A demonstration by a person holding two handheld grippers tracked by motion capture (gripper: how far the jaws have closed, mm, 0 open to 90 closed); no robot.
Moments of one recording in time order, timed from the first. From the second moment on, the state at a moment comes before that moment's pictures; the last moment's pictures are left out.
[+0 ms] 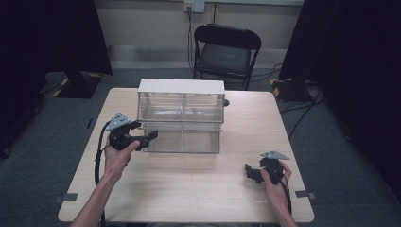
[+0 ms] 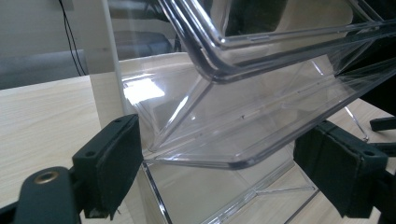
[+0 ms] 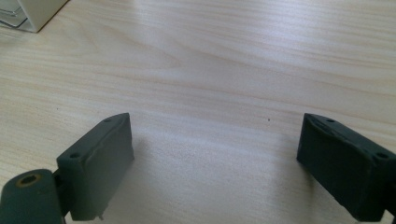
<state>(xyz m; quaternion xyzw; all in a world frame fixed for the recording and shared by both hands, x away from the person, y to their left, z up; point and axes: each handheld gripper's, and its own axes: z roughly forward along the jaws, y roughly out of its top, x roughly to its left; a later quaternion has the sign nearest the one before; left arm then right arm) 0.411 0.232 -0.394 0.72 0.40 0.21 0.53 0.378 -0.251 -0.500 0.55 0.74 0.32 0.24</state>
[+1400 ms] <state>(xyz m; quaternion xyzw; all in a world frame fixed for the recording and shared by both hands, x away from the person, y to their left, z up) 0.416 0.224 -0.385 0.71 0.41 0.20 0.54 0.378 -0.251 -0.500 0.55 0.74 0.31 0.24</state>
